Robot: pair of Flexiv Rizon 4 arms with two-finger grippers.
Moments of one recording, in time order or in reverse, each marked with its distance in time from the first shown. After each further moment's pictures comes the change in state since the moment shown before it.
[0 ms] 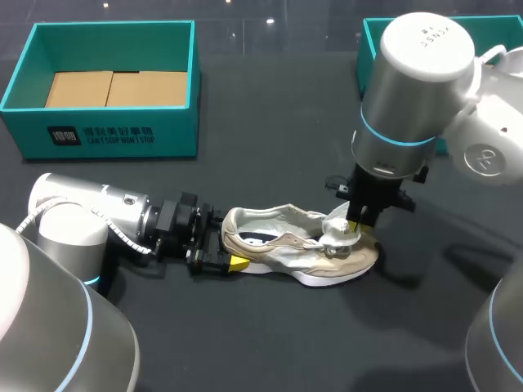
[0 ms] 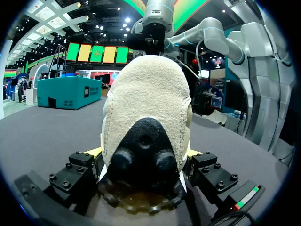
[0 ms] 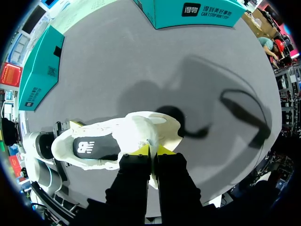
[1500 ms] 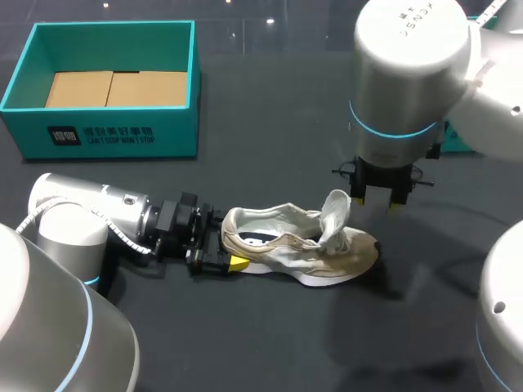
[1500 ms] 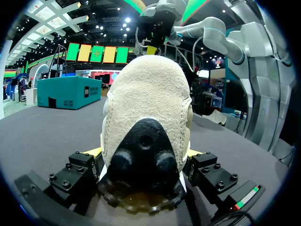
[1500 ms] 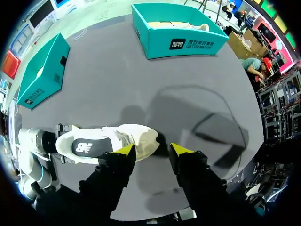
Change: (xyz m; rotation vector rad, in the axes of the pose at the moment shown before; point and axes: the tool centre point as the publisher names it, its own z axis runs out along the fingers) left arm 0.000 0.000 0.000 0.000 0.000 0.000; right arm -0.012 0.008 -0.078 -0.204 -0.135 -0.098
